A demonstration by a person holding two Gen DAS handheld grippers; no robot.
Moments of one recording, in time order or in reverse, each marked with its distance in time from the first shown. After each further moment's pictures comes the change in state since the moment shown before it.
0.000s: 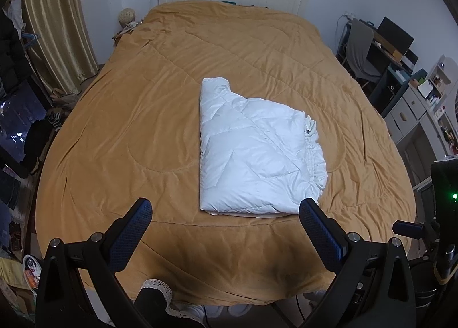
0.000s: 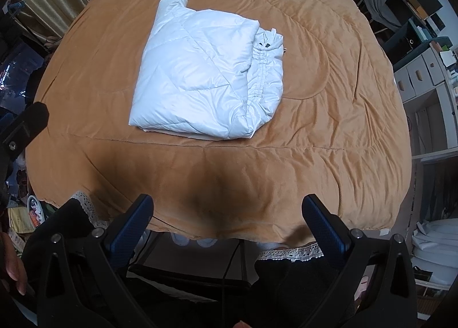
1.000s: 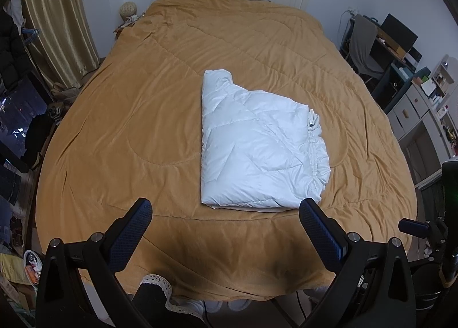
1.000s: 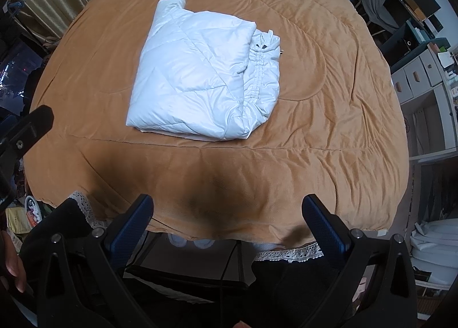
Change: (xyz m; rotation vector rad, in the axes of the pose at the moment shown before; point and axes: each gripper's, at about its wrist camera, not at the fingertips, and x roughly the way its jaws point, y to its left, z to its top) left arm 0.008 0.002 0.001 -0.008 0.038 0.006; right arm -0.003 -0.005 -0.001 -0.005 -0.006 -0.010
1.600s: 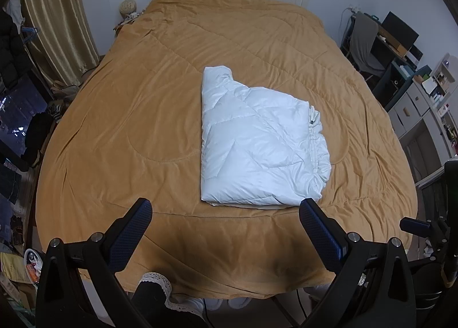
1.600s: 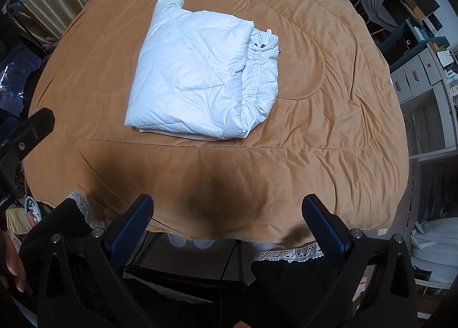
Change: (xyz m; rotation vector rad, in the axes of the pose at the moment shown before) left arm 0.002 0.000 -0.003 -0.005 0.014 0.003; right arm 0.000 -0.002 -0.001 0.002 -0.001 -0.002
